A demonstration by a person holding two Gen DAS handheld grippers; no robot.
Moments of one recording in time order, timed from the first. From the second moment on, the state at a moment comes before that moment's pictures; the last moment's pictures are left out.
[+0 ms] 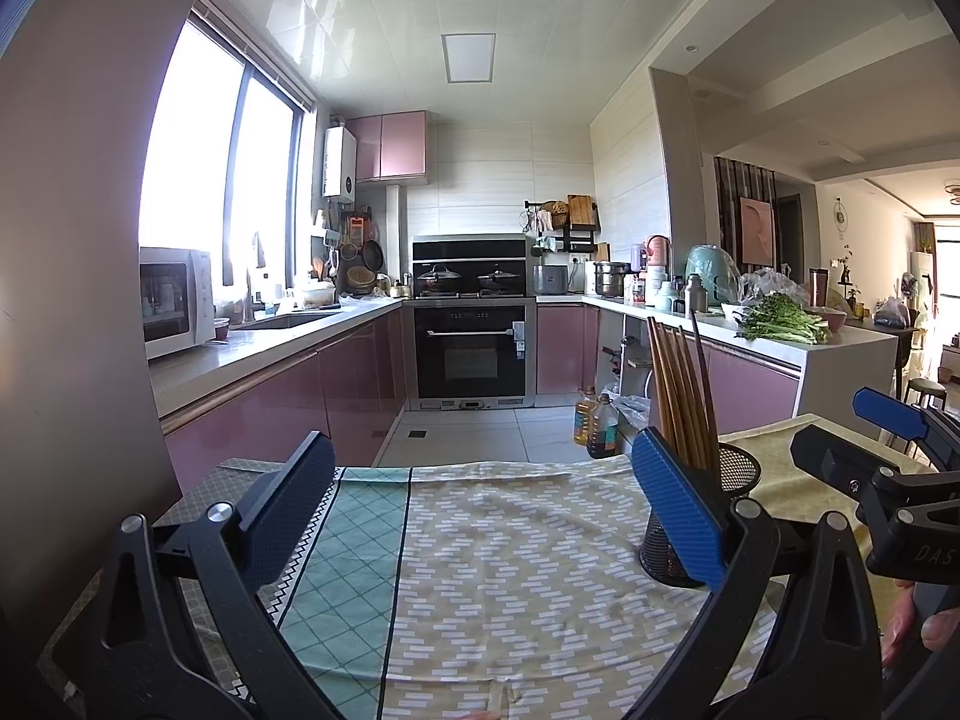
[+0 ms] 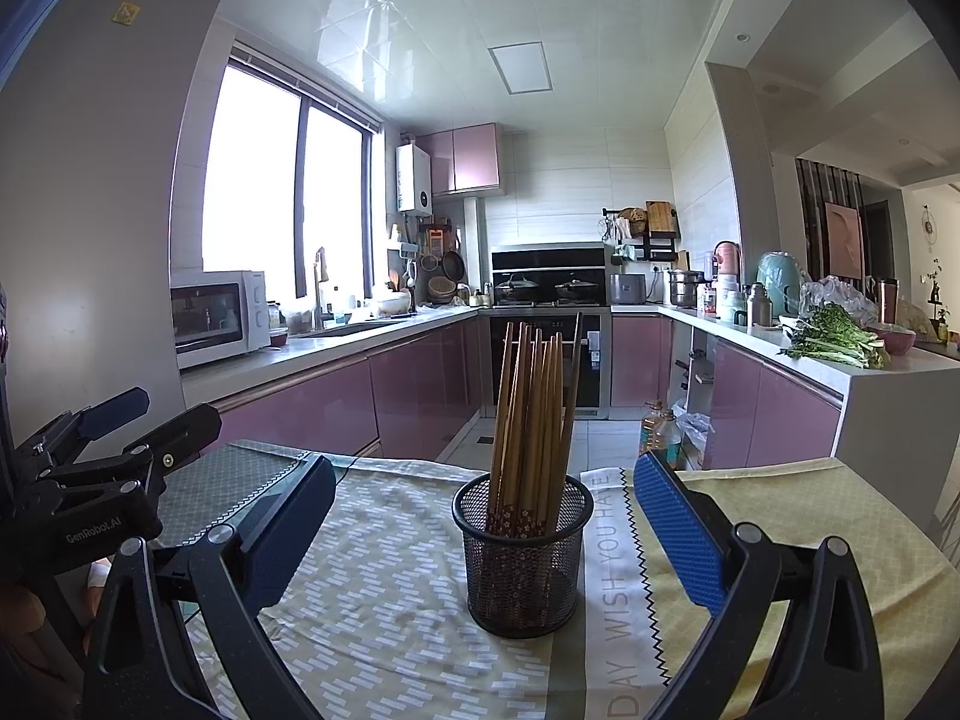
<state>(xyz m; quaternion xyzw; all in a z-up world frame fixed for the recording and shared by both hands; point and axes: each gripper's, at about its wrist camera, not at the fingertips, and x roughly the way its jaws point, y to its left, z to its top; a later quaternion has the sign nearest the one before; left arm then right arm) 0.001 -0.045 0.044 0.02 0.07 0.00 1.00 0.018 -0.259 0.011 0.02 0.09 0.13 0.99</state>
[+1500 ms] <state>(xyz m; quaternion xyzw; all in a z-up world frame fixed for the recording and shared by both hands) 0.002 -0.047 0.039 0.02 0.08 0.00 1.00 0.016 -0.262 0.012 0.02 0.09 0.12 0.99</state>
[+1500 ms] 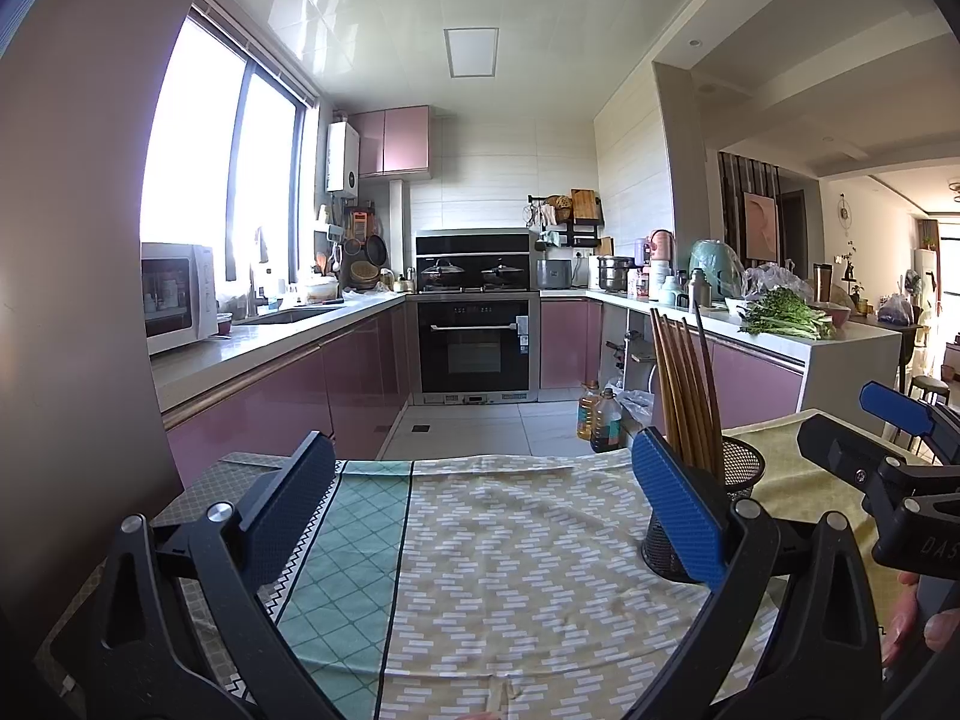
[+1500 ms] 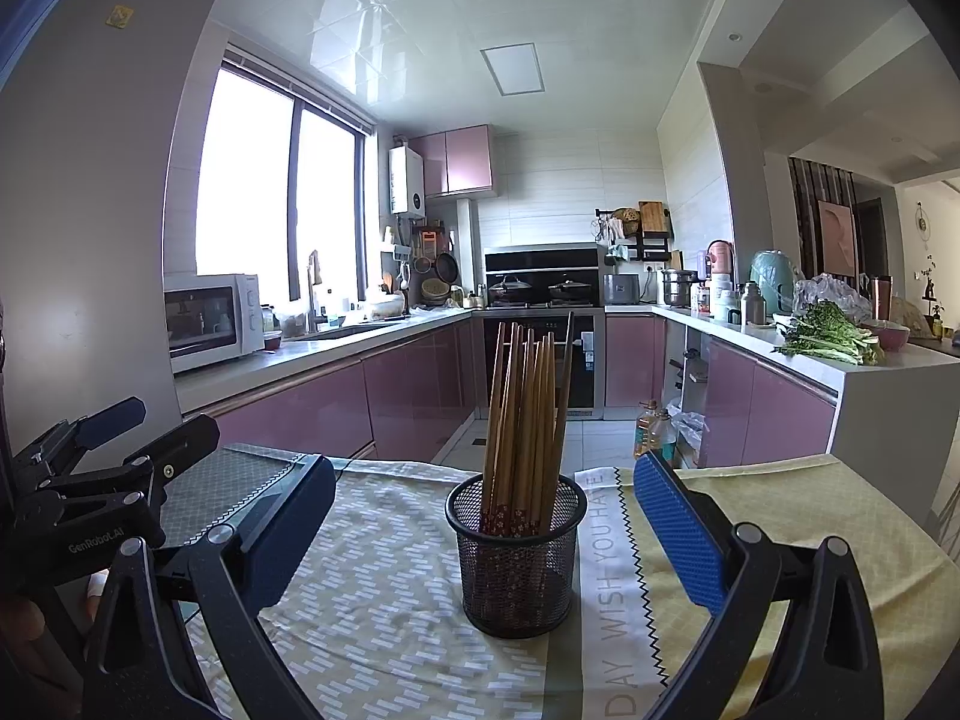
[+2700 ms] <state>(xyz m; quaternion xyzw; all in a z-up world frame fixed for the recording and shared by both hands) 0.011 -0.049 0.031 0.03 0.11 -0.01 0.99 0.025 -0.267 0.006 0.02 0.11 0.12 0.99</state>
